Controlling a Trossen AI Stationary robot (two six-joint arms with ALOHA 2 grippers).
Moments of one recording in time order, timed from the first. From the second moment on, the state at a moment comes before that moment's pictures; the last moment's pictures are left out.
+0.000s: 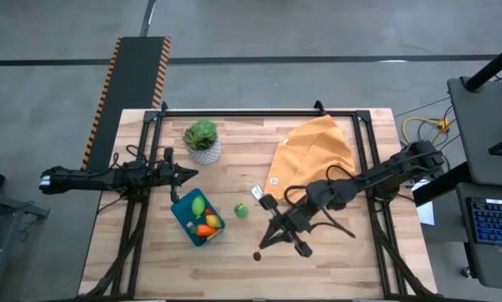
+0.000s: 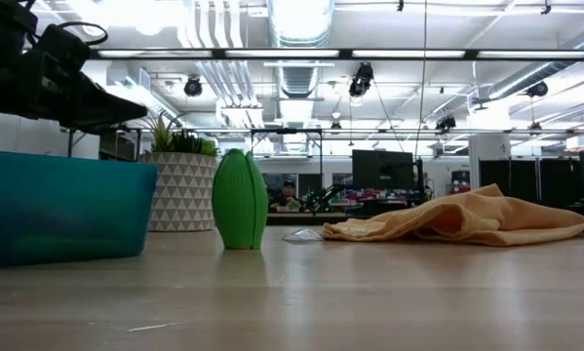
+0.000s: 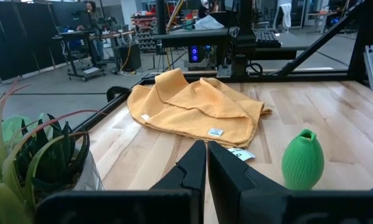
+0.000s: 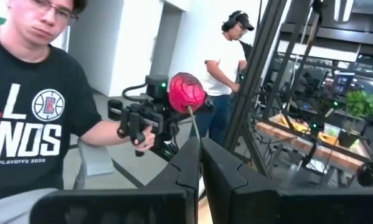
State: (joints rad) left arm -0.01 0.19 0.01 0.05 -0.22 0.06; right arm 0.34 1.58 1.03 0.66 -0.37 -0.22
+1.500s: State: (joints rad) left arm -0.01 0.19 0.01 0.05 -0.22 0.06; right arm 0.31 1.87 1.16 0.55 0.47 -0.02
